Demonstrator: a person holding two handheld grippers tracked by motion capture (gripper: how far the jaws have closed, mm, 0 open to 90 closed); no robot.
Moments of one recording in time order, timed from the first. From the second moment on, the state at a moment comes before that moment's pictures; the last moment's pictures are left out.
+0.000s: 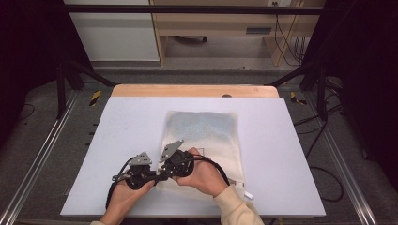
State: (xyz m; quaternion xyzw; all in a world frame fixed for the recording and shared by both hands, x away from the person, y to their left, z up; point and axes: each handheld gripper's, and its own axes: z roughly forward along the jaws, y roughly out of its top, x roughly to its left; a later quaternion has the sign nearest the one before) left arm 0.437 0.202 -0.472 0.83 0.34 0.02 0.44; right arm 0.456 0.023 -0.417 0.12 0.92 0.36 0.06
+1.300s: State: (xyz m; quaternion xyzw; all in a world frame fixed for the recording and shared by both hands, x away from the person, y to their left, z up) left arm 0.436 0.203 -0.467 0.83 0.34 0.03 0.44; right arm 0.457 0.017 -0.419 0.12 0.93 0.33 0.06
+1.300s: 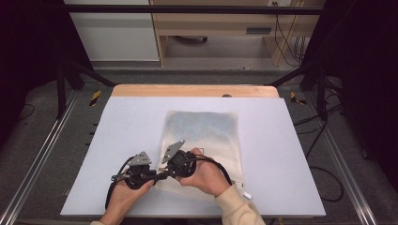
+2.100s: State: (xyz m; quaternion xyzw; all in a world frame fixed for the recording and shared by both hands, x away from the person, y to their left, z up) left arm 0.436 0.203 -0.466 0.83 0.34 0.04 0.44; right arm 0.461 0.009 -0.424 0.13 0.94 0.32 0.06
